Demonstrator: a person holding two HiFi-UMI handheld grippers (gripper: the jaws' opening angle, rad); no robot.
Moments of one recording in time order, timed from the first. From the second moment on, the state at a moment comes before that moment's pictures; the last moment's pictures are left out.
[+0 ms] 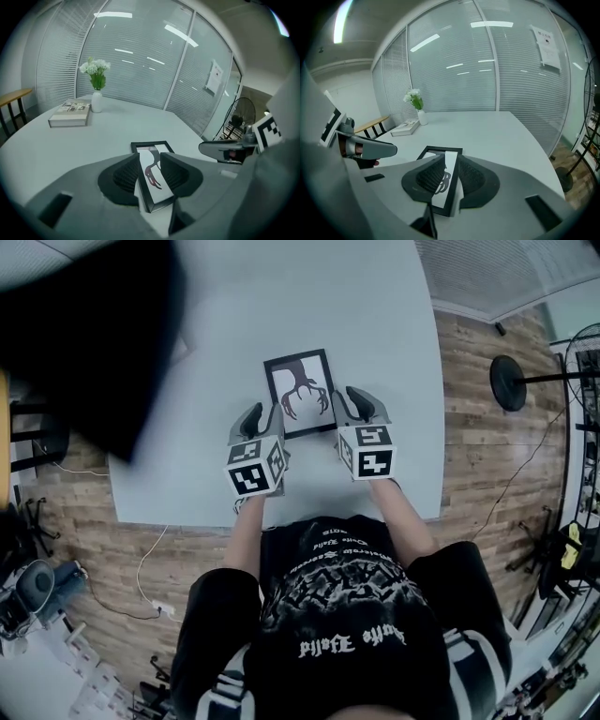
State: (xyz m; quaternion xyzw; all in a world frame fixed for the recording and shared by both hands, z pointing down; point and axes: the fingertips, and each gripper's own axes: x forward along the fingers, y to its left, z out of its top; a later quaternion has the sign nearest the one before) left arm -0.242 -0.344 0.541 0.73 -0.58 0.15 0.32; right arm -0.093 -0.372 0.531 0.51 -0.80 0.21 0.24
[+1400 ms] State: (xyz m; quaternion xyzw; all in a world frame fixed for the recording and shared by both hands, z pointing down) left arm -0.205 -0.285 0.412 0.79 -0.59 0.07 0.16; right arm -0.068 -0.301 0.407 0.53 -0.84 0.08 0.13
